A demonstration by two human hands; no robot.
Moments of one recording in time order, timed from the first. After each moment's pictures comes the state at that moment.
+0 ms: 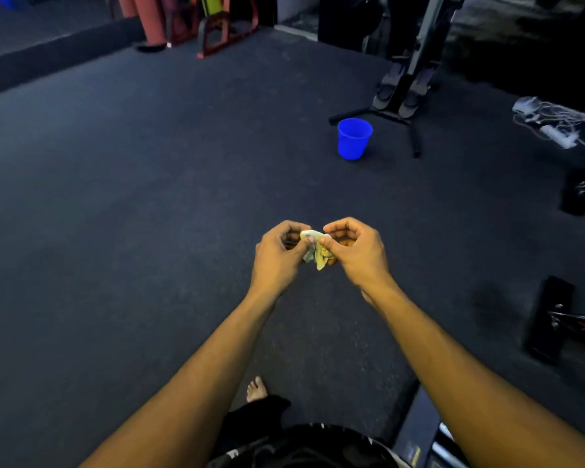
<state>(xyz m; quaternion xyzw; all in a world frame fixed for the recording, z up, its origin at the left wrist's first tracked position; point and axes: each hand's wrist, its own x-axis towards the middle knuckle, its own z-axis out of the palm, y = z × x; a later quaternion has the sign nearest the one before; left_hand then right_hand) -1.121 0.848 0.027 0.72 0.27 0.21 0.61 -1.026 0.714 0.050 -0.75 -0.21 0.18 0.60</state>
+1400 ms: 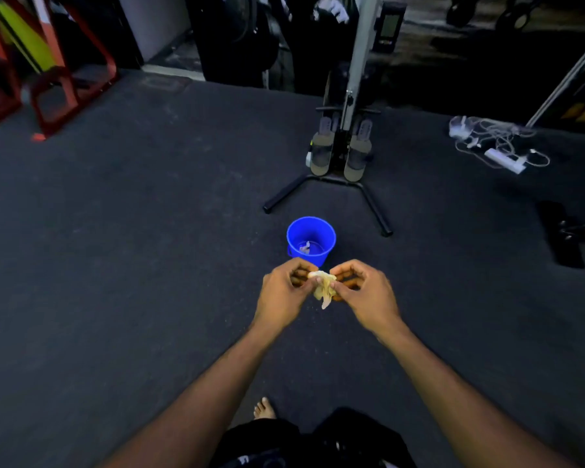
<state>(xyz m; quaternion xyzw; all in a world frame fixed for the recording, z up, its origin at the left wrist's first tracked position) -0.163 1.405 -0.006 0.83 0.09 0.04 0.55 -0.125 1.229 0.003 -0.83 -0.05 0.10 0.55</state>
